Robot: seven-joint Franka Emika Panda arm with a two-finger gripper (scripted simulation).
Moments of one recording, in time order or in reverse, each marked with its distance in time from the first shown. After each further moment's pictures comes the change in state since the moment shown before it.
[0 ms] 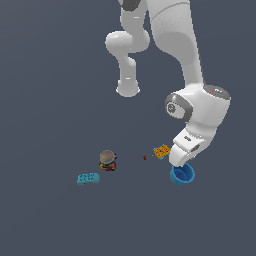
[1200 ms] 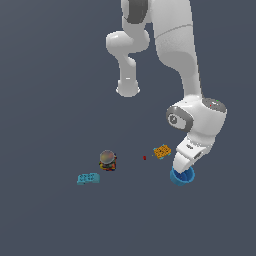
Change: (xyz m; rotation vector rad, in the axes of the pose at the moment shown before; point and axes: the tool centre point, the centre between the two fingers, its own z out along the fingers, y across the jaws) arm 0.006 -0.026 0.044 0.012 0.027 -0.046
